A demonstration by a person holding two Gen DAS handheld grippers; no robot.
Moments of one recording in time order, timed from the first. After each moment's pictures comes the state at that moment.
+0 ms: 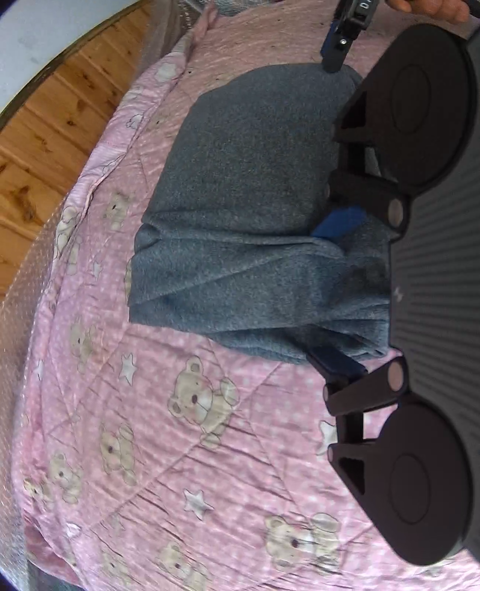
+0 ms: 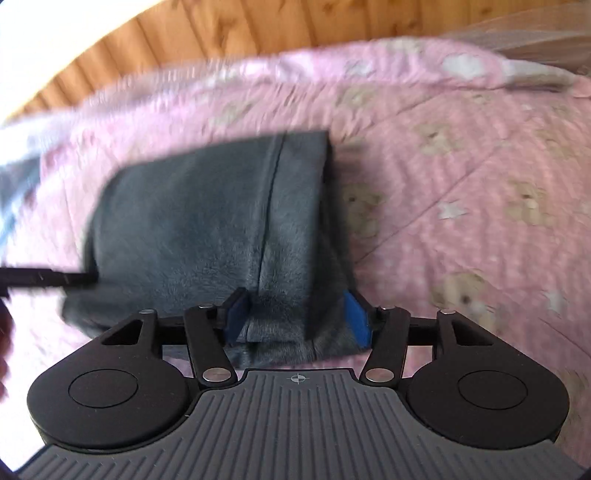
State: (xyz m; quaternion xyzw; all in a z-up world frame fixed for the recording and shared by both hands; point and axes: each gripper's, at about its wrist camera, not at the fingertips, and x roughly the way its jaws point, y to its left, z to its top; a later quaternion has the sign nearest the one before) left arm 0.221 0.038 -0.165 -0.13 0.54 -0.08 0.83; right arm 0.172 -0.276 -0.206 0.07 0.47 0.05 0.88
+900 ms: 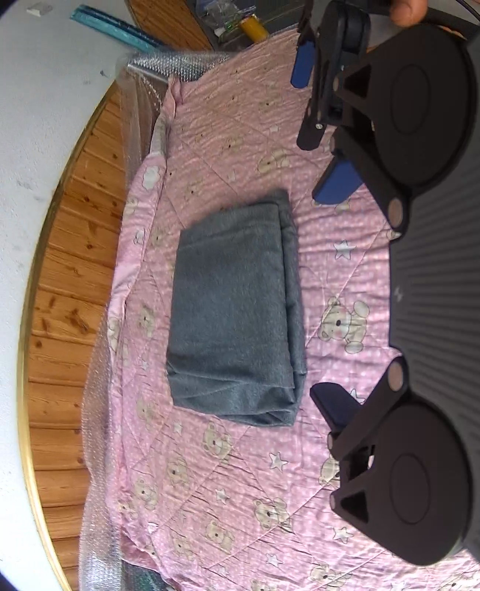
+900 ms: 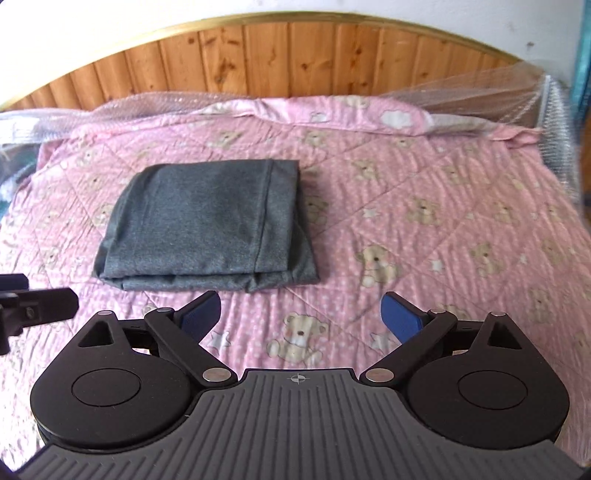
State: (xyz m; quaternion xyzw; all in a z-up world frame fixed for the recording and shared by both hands) left arm 0.081 -0.058 -0.043 -0.04 0.47 -0.13 0.87; right arm 0.050 -0.252 -0.110 0.01 0.44 -0.03 0.90
